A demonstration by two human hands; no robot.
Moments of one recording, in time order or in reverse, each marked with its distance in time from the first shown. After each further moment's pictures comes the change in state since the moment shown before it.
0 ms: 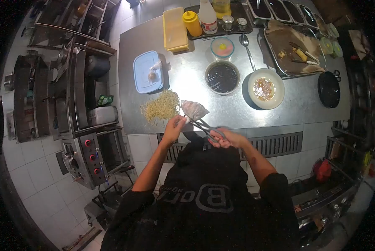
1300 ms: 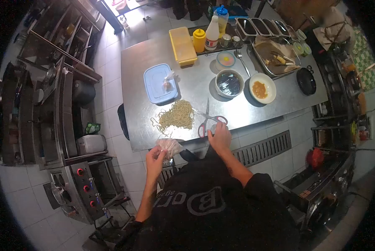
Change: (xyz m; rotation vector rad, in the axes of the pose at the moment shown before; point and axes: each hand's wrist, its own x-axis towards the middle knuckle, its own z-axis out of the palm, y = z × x) left_hand -0.122 -0.015 -0.170 -0.209 0.113 0.132; right_hand 0.135 0.049 0.109 -1.268 1.606 -0.271
